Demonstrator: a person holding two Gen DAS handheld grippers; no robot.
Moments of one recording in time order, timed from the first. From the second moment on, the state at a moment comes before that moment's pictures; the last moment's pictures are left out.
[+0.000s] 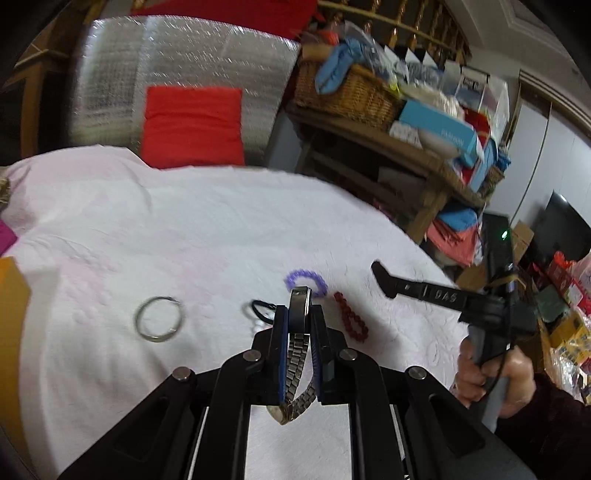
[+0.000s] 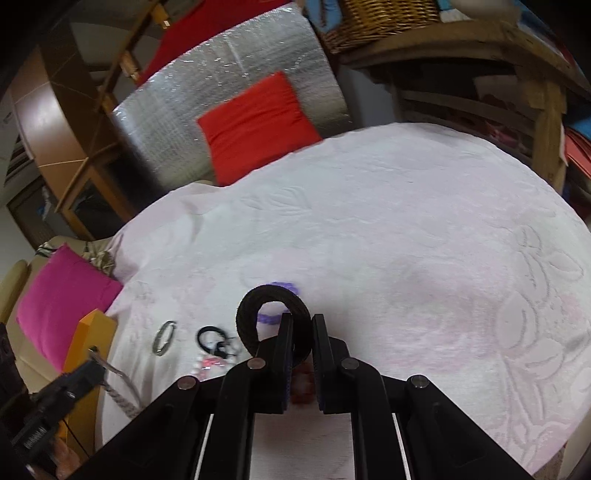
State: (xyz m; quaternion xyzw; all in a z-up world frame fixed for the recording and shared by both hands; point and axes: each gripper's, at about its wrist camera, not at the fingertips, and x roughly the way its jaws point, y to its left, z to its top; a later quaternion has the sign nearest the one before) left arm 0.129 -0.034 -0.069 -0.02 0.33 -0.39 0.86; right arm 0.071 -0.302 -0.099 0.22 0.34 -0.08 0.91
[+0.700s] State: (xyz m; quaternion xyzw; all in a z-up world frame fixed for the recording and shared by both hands) left arm 0.101 0.164 0.005 -0.08 0.18 -0.15 0.97; right arm 0.128 -0.108 -0.086 0.16 0.34 0.14 0.92
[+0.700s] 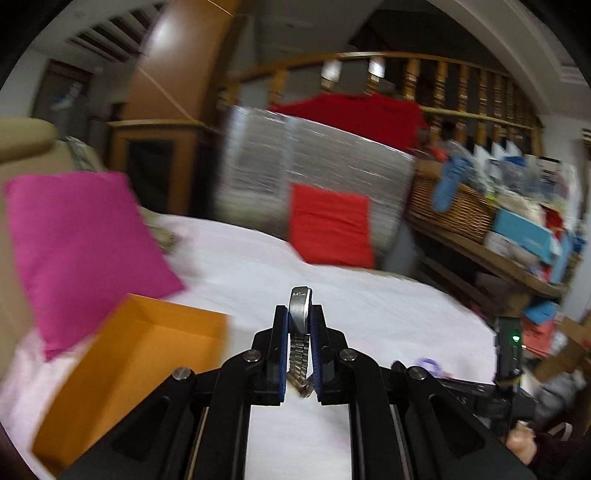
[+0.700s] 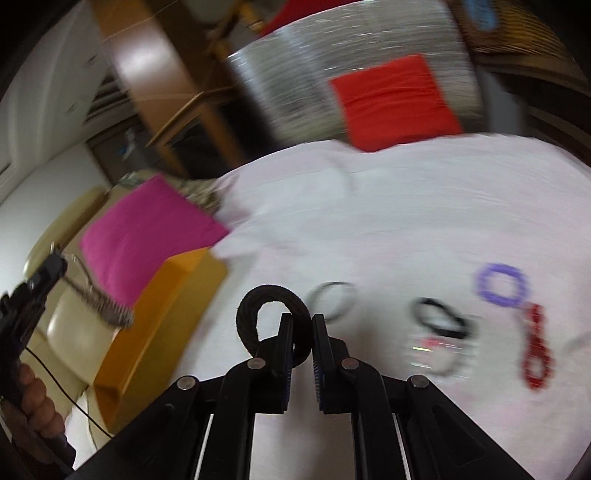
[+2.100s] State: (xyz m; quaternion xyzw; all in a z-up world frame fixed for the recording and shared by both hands) left arm 0.147 0.213 -0.072 -0.06 0.31 0.14 0.94; right arm 0.204 -0.022 -0.077 0.12 0.37 0.14 0.91
